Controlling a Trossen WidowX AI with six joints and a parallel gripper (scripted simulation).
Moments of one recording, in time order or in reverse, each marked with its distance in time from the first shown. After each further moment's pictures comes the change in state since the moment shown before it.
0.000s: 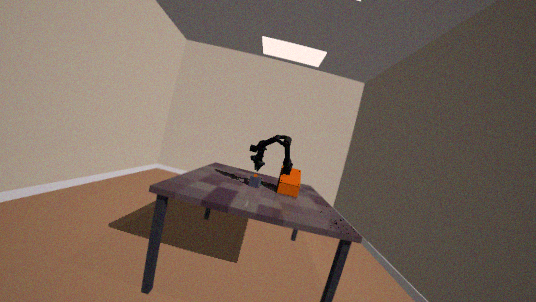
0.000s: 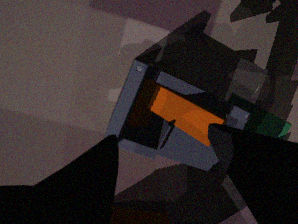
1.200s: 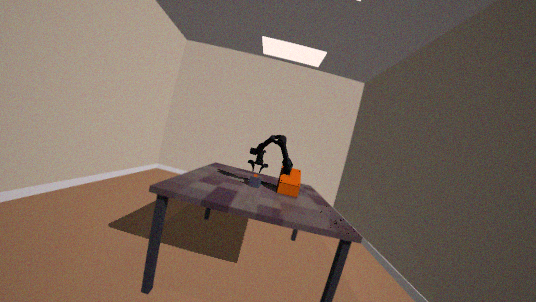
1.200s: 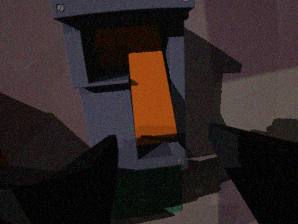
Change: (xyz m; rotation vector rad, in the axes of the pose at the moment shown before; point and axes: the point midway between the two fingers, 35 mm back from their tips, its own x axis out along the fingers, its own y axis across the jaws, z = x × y) arm 0.028 -0.051 -0.022 -1.078 0.012 0.000
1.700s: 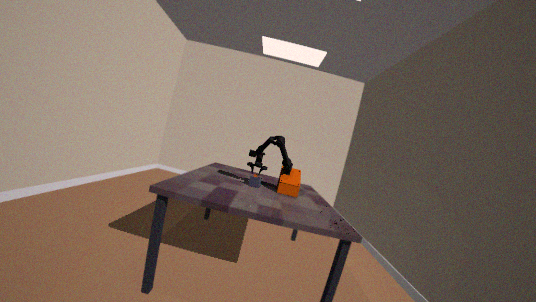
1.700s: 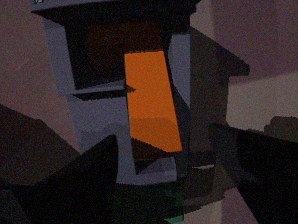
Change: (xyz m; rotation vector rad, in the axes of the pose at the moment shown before) arm 0.022 -0.002 0.001 -0.003 0.000 -0.005
